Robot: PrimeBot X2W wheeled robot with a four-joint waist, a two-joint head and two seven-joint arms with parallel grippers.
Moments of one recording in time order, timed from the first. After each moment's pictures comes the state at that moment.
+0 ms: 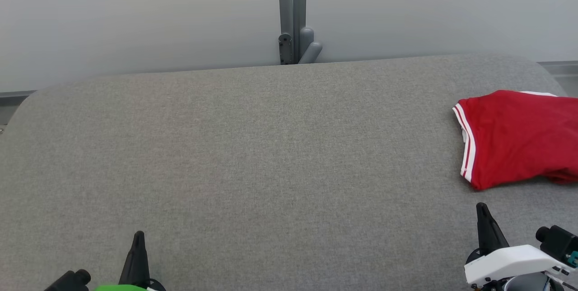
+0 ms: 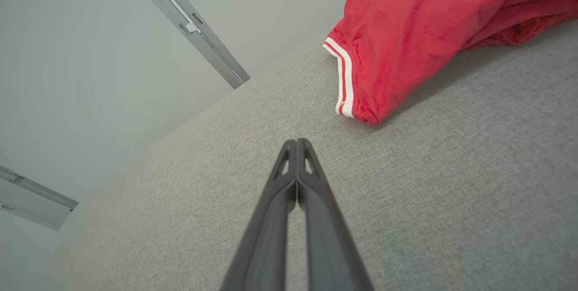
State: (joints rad) left arm 0.08 0.05 0.02 0.28 -0.77 -0.13 -0.13; right arm 0.03 -0.04 -0.11 0.26 0.59 0.13 -0.12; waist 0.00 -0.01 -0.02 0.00
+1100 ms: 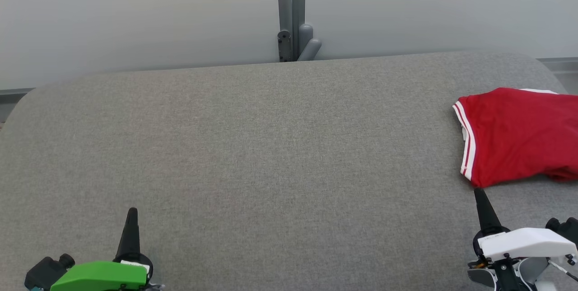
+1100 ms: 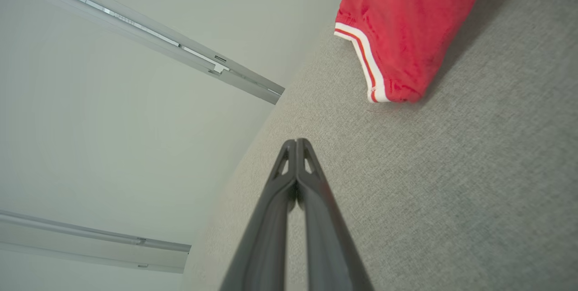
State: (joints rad) left arm 0.00 0.05 0.04 0.26 -1.15 -0.13 -0.03; right arm -0.03 -0.04 -0.12 0.25 1.04 0.13 -0.01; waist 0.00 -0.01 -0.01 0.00
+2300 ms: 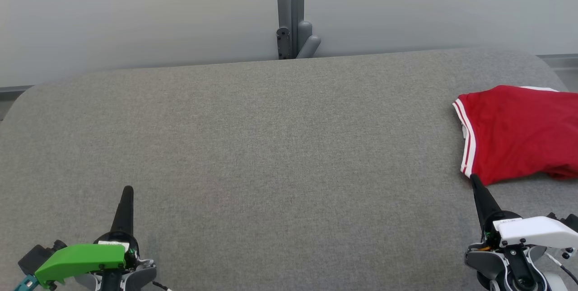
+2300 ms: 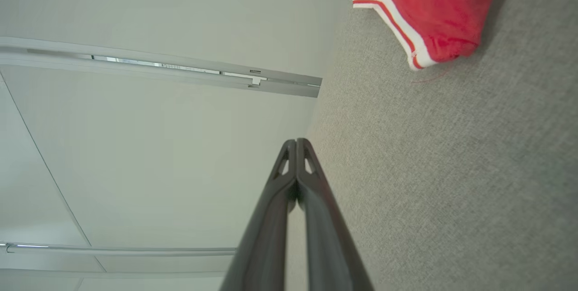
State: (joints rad) left arm -0.07 0.05 0.07 0.26 -1.44 -0.13 0.05; right arm -0.07 -0.05 -0.13 0.25 1.39 0.13 0.07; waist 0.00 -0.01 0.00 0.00
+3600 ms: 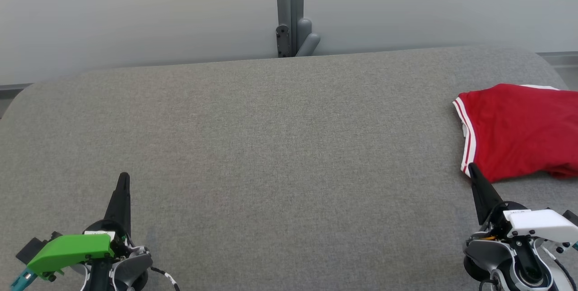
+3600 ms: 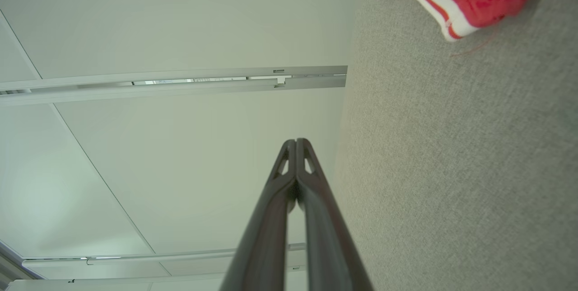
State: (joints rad) left arm -0.11 0.05 0.09 0.25 -1.62 -0.13 0.10; right arm -0.10 -0.05 -0.13 0.24 1.61 0.13 0.12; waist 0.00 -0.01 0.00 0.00
